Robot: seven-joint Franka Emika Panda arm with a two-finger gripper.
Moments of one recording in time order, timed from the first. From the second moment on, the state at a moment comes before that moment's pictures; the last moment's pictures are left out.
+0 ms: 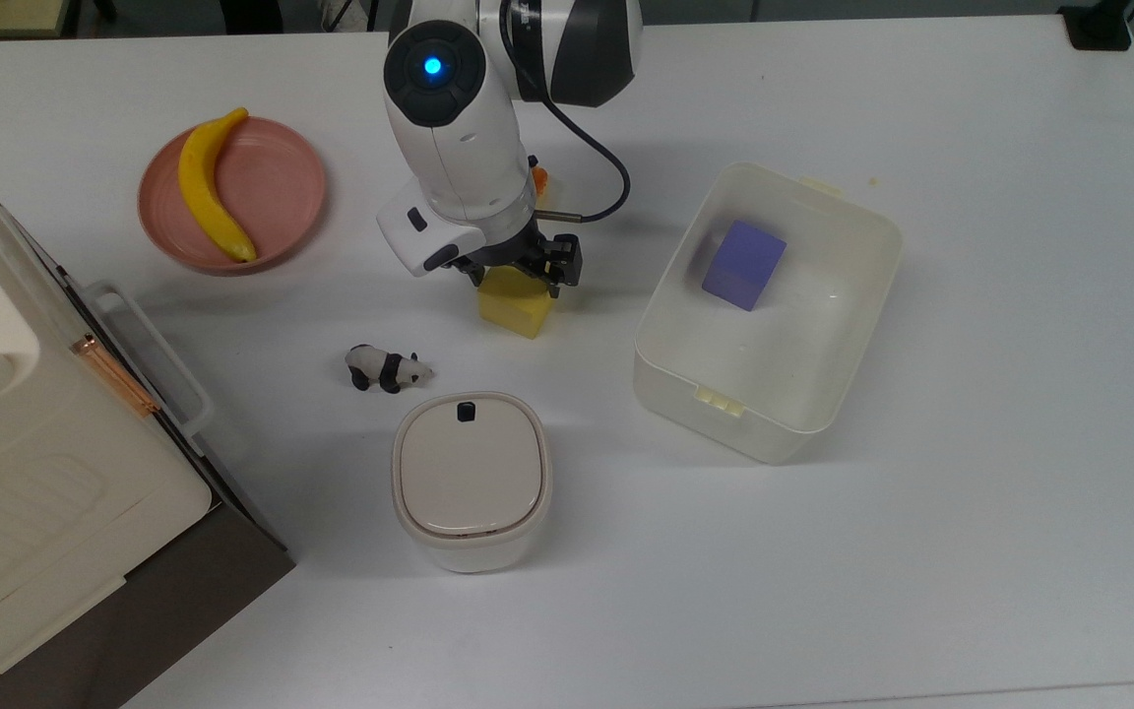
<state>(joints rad) 0.22 0.36 -0.20 -1.81 0.21 2.08 0.12</state>
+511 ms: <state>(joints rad) 0.20 0.32 -0.21 -1.79 0.21 1.96 0.03</state>
